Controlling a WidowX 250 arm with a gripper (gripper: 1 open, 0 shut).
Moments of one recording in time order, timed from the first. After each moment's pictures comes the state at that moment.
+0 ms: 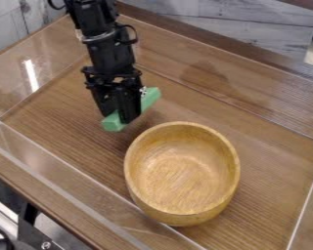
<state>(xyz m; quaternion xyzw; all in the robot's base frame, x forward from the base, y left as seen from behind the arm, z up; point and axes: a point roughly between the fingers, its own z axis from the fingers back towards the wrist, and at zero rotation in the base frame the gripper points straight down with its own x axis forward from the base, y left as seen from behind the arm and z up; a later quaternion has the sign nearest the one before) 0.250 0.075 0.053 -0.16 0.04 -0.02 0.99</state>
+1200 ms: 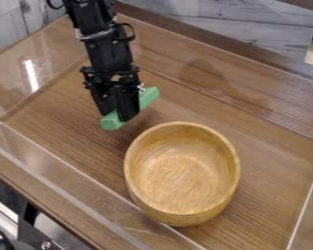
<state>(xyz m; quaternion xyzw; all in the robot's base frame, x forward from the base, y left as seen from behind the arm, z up) 0.252 0.079 0.053 -0.17 0.05 -0.01 0.98</state>
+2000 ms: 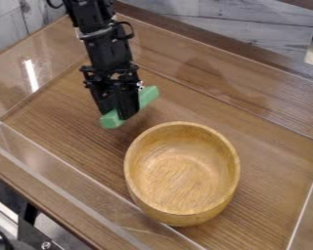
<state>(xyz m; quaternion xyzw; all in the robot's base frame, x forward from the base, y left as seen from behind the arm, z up) 0.254 0.081 0.052 -0.18 0.05 -0.01 0.98</state>
